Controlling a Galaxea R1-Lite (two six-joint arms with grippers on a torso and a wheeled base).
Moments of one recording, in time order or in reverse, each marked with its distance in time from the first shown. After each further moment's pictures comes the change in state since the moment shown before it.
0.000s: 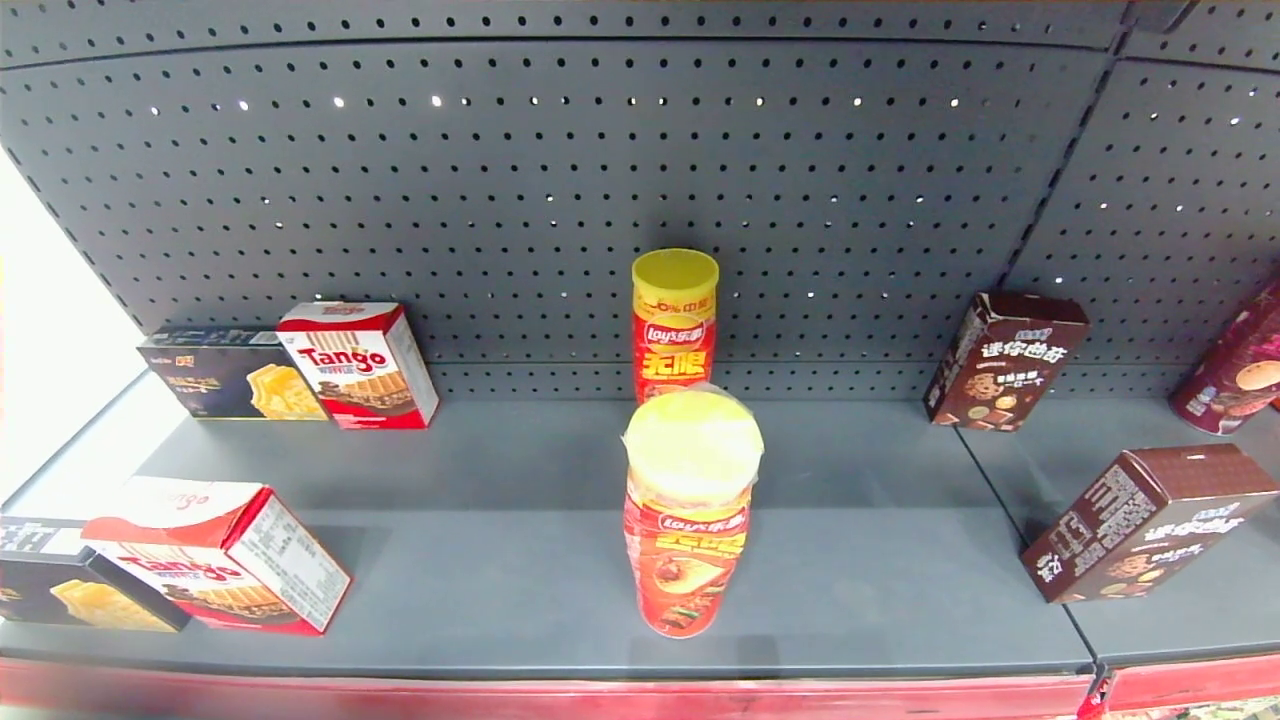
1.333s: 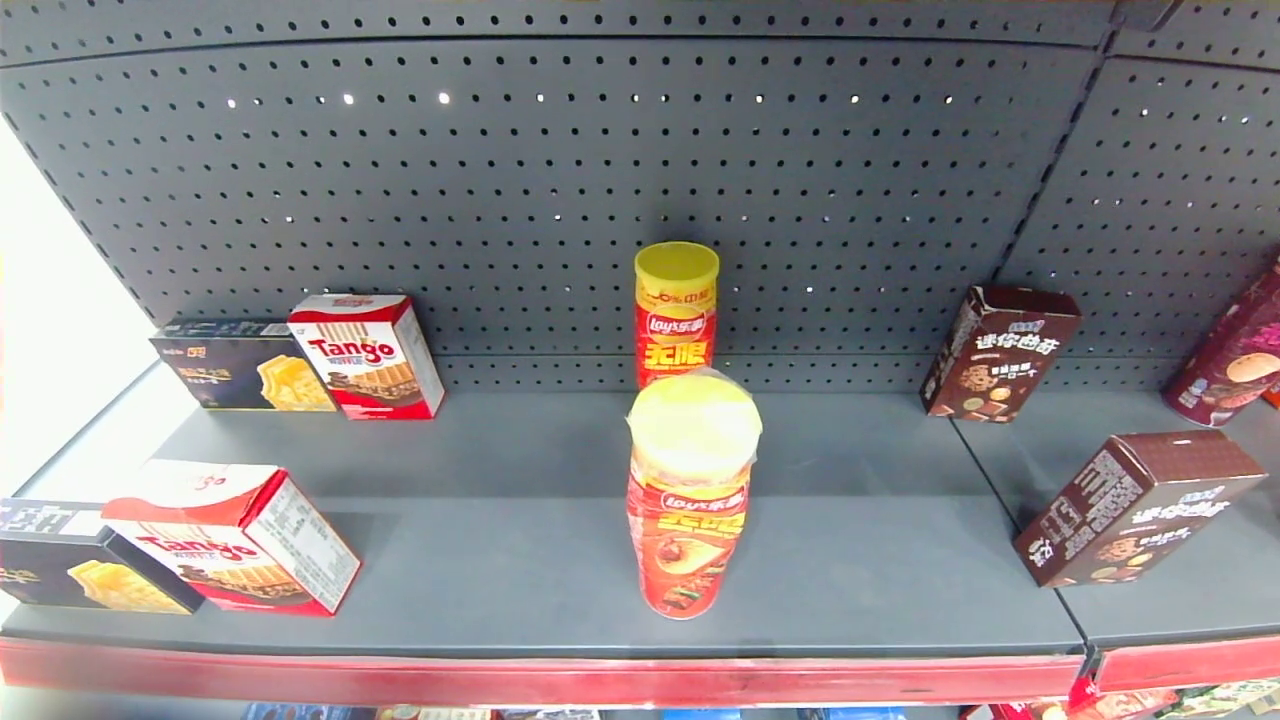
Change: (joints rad) left arm 0.000 0.000 0.000 0.000 0.000 0.001; right arm 0.000 0.000 0.000 0.000 0.000 0.000
